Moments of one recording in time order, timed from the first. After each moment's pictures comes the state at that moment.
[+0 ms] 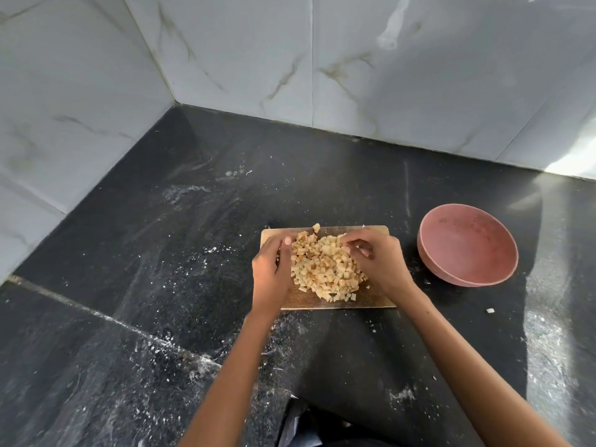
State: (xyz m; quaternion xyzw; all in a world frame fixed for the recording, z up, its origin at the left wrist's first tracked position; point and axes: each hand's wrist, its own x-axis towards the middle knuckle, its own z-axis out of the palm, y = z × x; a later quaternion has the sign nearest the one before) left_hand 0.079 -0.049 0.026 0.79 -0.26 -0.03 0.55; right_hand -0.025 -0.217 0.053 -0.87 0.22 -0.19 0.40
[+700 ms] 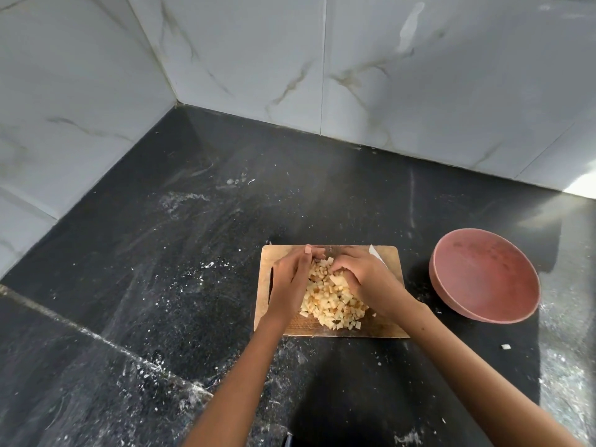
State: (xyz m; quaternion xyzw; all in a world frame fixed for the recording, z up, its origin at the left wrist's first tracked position) left_hand 0.094 -0.087 0.008 0.72 -0.23 -0.16 0.63; right_hand 0.003 -0.231 0.036 -0.95 0.06 -0.06 0.30
